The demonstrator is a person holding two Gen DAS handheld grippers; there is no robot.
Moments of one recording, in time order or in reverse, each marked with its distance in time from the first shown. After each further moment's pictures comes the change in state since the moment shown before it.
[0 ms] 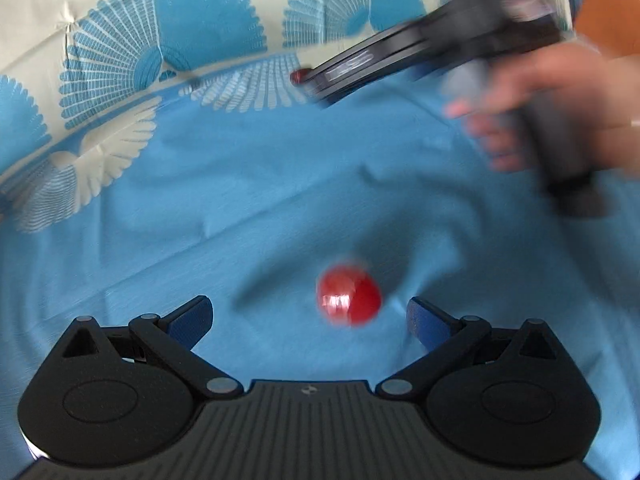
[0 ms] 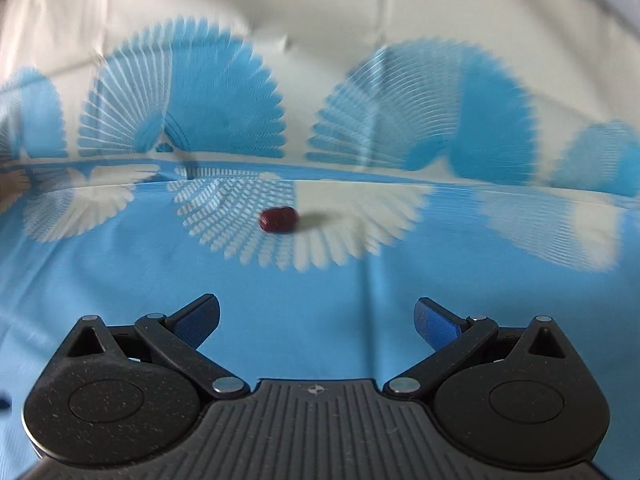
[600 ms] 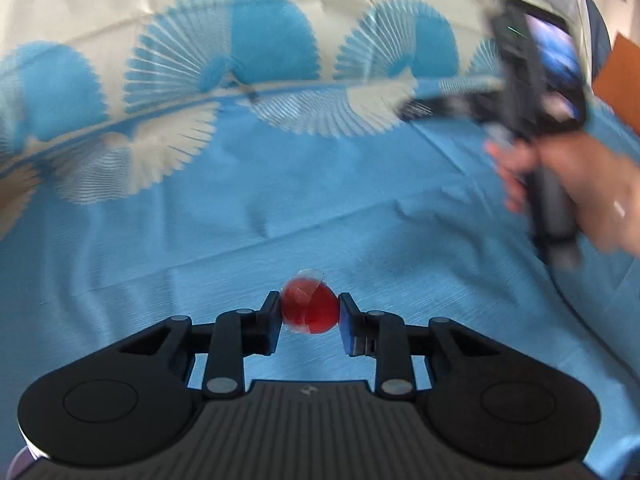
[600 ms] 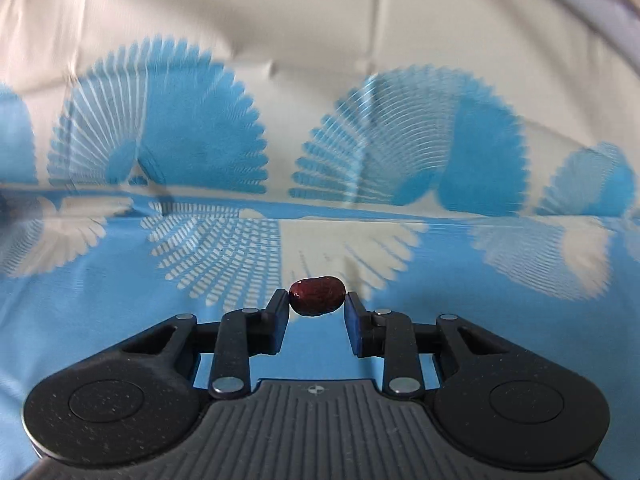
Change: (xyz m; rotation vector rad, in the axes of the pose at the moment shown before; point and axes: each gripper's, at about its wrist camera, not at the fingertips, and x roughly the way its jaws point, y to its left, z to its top) left arm -0.071 0.043 -0.001 -0.153 -0.034 0.009; right arm -0.025 0.002 0.002 0.018 -0.095 -0.097
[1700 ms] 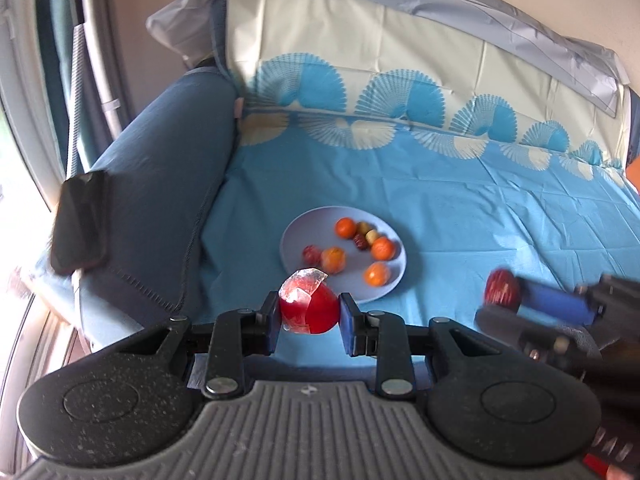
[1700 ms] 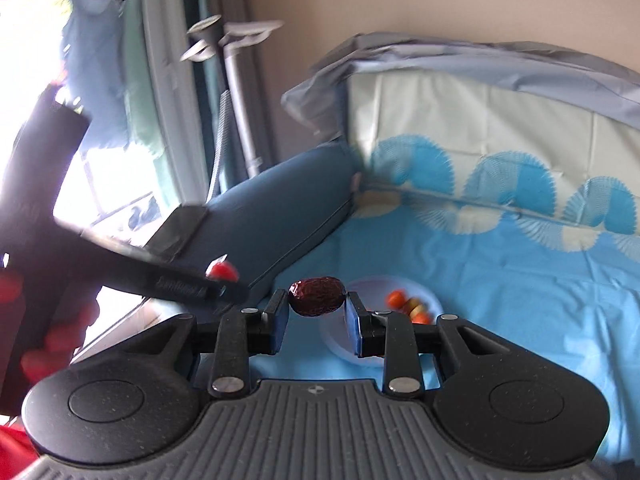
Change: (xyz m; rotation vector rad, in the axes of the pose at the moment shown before) left arm -0.433 0.088 -0.224 -0.298 -0.065 0.227; right arm -0.567 0.244 -0.123 -0.164 -0.065 0.582
